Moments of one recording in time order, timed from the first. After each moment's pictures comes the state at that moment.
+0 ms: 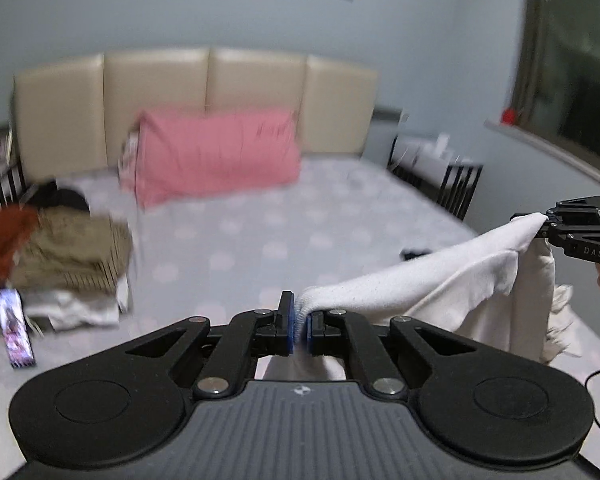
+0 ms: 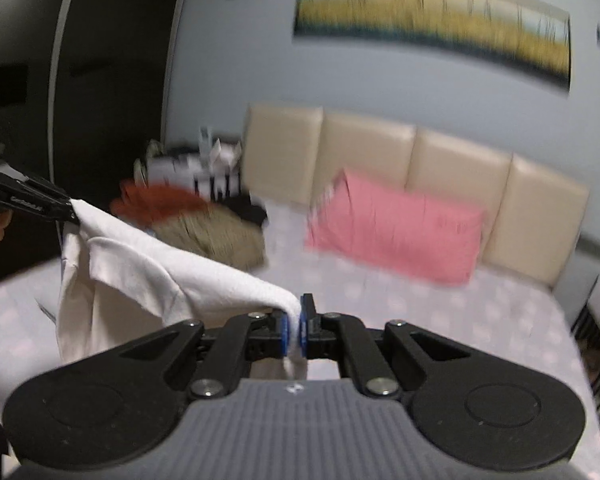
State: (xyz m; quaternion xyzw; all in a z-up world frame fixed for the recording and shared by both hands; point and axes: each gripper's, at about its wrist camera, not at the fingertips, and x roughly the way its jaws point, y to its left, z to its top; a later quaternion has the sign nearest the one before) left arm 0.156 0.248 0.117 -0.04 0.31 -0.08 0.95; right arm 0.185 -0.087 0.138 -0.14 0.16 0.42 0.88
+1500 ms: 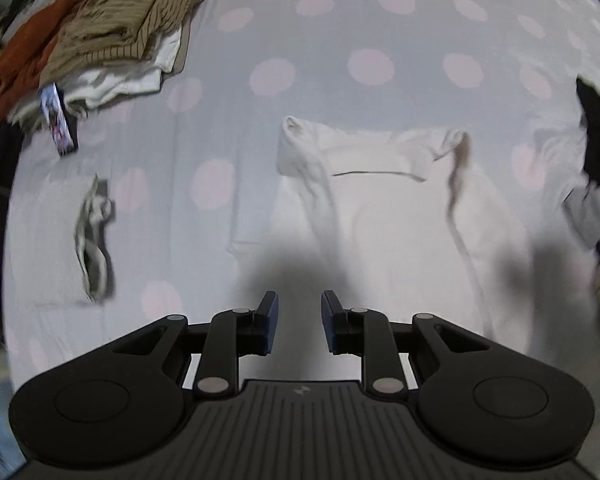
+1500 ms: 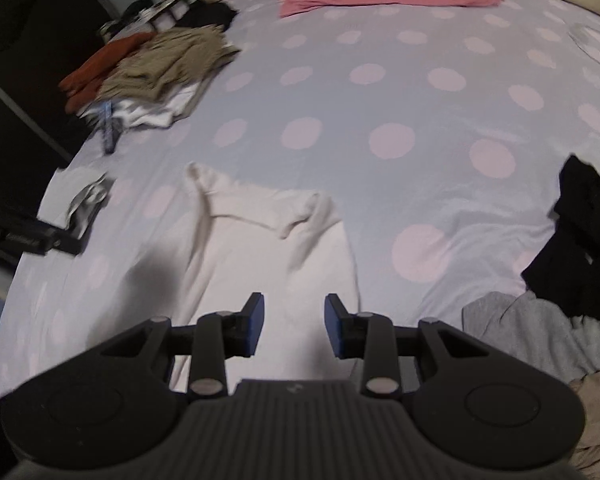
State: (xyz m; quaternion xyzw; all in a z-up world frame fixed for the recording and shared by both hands) left arm 0.287 0.137 0.020 -0.06 0.66 0.16 0.74; right arm 0.384 -0.094 -0.019 -0.09 0.51 0.43 0.74
